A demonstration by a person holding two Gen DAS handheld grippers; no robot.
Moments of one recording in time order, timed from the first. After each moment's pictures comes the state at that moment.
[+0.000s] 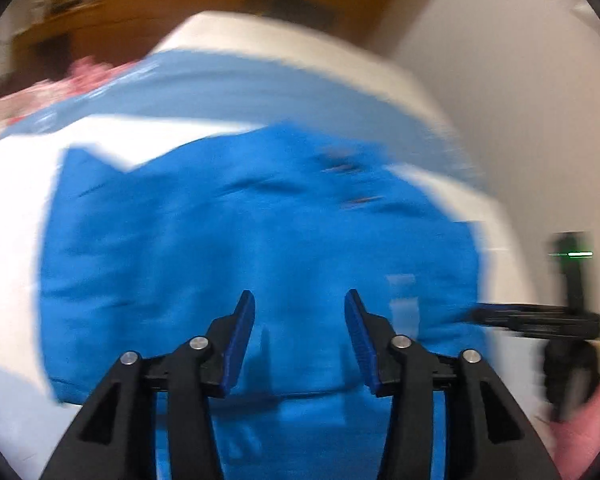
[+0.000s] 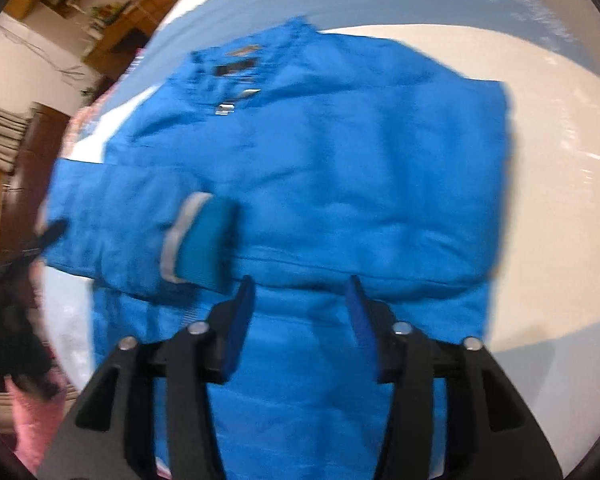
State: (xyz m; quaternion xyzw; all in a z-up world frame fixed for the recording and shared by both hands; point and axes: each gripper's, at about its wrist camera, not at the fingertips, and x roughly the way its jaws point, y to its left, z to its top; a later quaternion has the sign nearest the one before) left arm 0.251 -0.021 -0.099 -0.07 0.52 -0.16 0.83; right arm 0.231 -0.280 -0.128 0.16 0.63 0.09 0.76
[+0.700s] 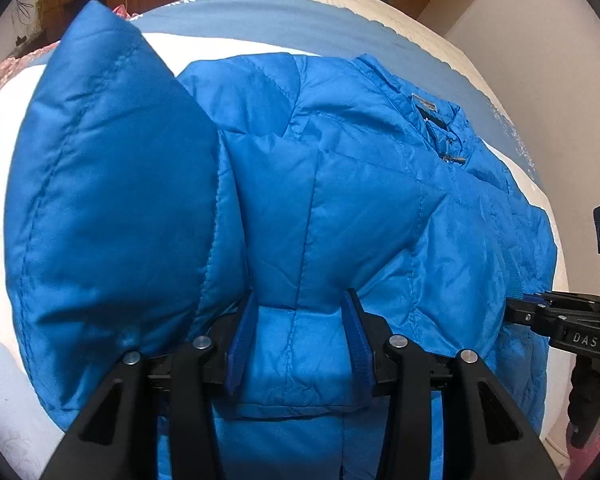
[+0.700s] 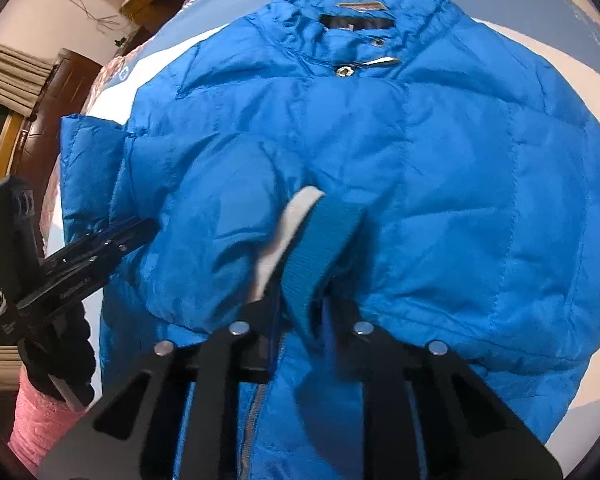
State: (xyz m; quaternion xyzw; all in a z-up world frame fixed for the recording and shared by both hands) left arm 0.256 -0.007 -0.167 -0.09 0.57 -0.13 0.81; right arm 0.272 -0.192 -0.156 0.09 0.65 0.14 0.74
